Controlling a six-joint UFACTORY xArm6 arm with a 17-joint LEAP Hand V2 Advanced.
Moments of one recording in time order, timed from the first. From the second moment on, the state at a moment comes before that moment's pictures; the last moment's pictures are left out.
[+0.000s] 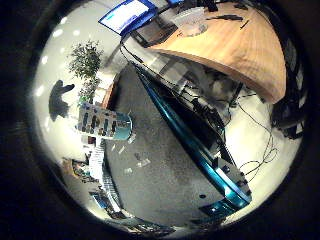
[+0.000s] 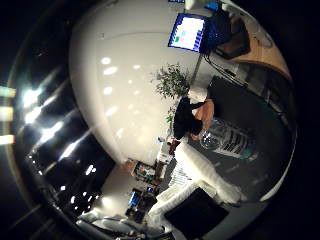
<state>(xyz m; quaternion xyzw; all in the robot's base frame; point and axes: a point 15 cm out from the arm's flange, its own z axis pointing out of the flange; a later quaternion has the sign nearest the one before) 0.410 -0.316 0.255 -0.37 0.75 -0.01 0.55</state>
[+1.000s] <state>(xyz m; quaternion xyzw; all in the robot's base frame) 0.488 -0.241 0.233 -0.40 0.71 0.05 0.57</state>
